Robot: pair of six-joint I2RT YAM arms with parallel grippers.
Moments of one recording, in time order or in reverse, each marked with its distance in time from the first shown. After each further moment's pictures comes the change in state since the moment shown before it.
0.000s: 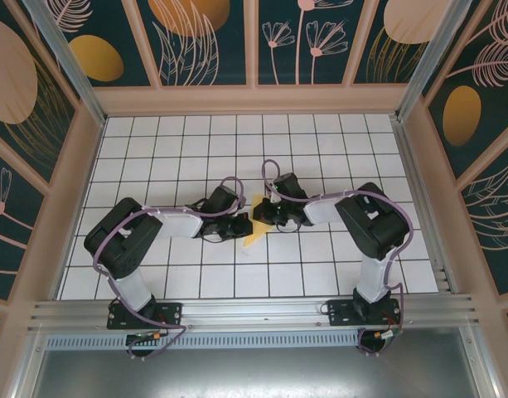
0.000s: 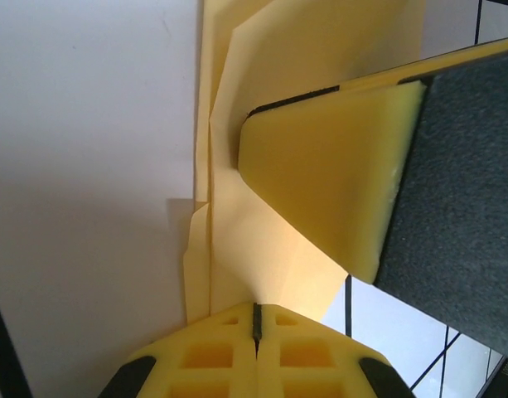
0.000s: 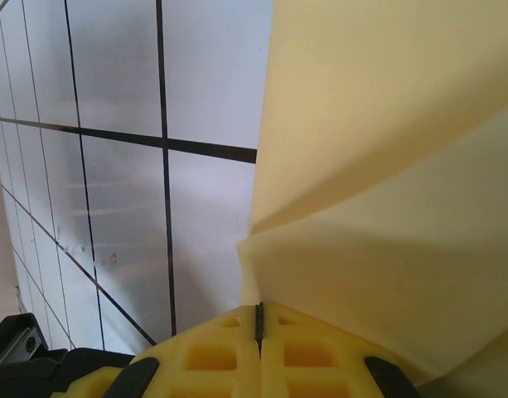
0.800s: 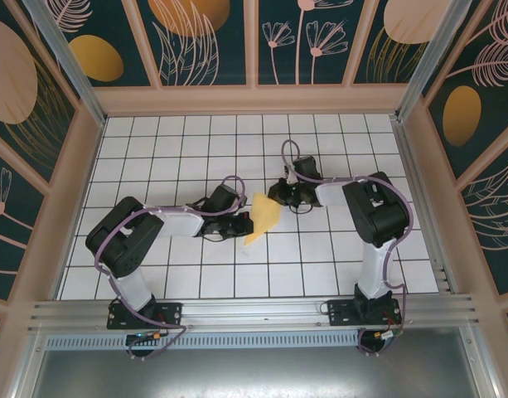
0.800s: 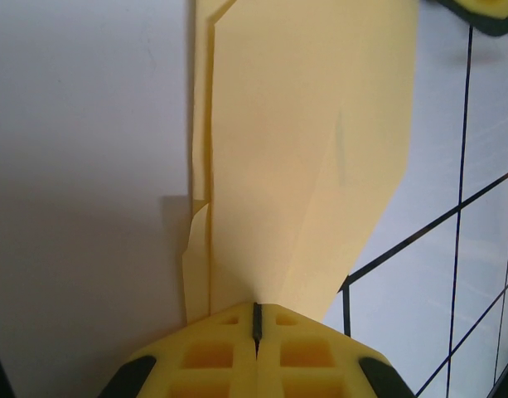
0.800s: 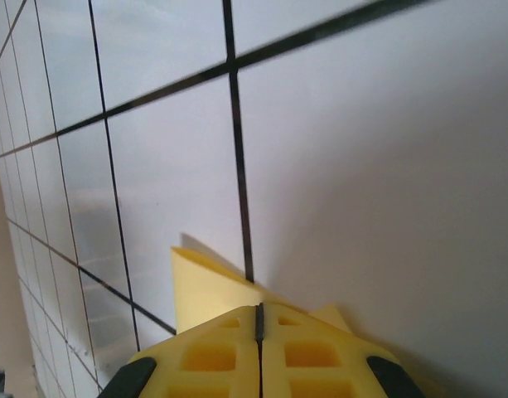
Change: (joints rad) left arm 0.000 0.011 0.012 0.004 -0.007 0.022; right arm -0.207 0.084 0.135 -0.064 -0.026 -0.051
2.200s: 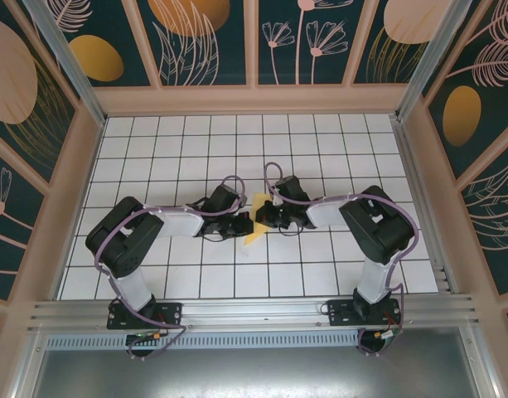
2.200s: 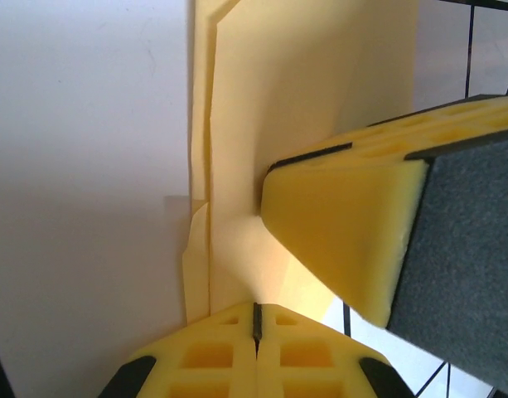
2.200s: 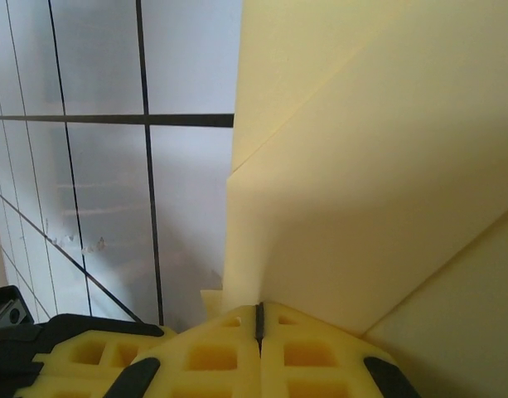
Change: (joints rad) left arm 0.000 0.000 0.000 0.000 0.000 0.000; right arm 0.208 -0.129 -0.173 0.040 0.054 0.055
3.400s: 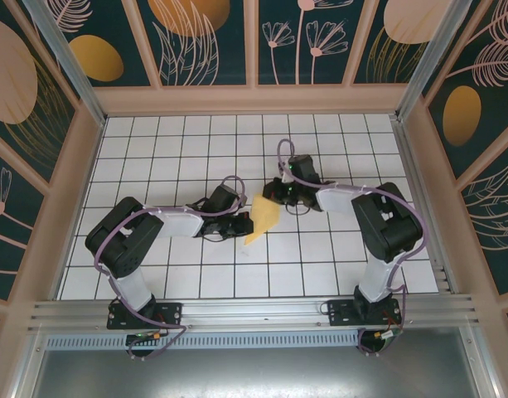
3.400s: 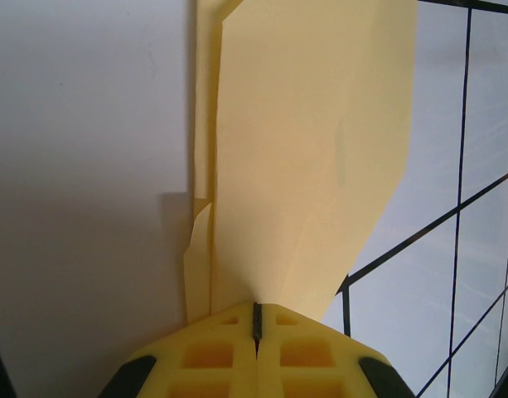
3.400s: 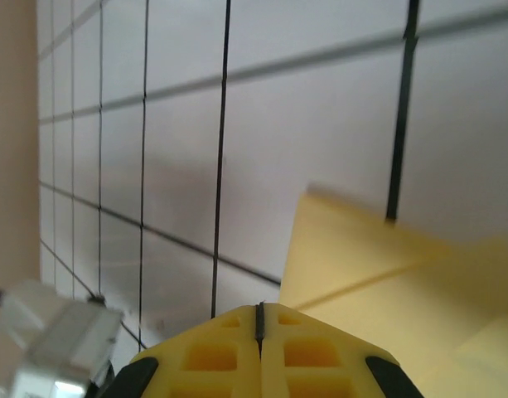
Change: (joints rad) left arm 0.000 -0.004 -0.006 0.010 -0.004 0.000; right arm -0.113 -0.023 0.109 -0.043 -0.038 -0.078
